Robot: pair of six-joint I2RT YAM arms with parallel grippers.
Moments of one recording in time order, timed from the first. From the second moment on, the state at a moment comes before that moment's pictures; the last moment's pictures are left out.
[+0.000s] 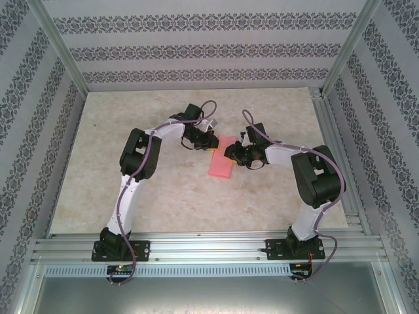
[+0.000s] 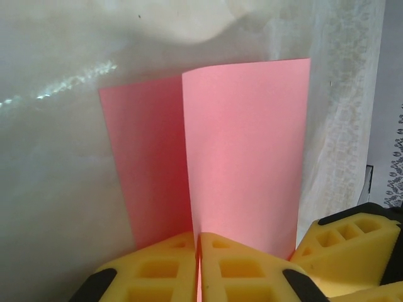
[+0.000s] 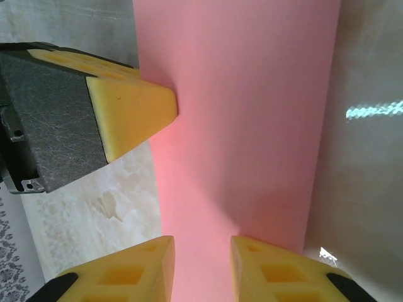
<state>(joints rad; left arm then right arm) -0.44 2.43 1.86 -0.56 0.83 -0.37 0.35 1.80 0.95 -0.10 -0.52 0.76</state>
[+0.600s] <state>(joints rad) -0.44 2.43 1.86 -0.57 0.80 -0.36 0.35 1.82 0.96 -0.11 -0.51 0.76</state>
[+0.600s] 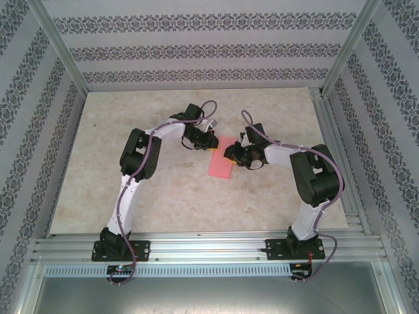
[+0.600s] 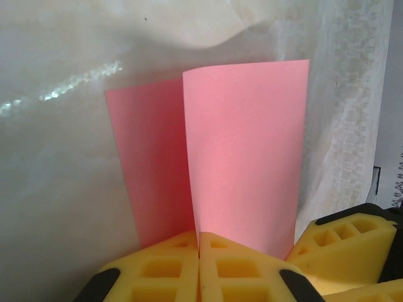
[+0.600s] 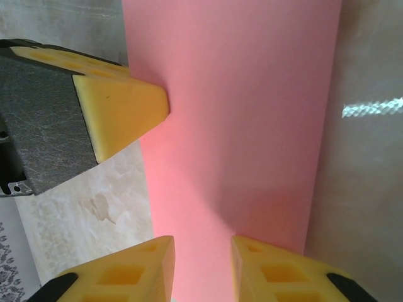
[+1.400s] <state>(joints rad) -0.44 2.42 1.83 -0.55 0.79 -0.37 0.35 1.85 0.98 -0.16 -0.50 0.73</state>
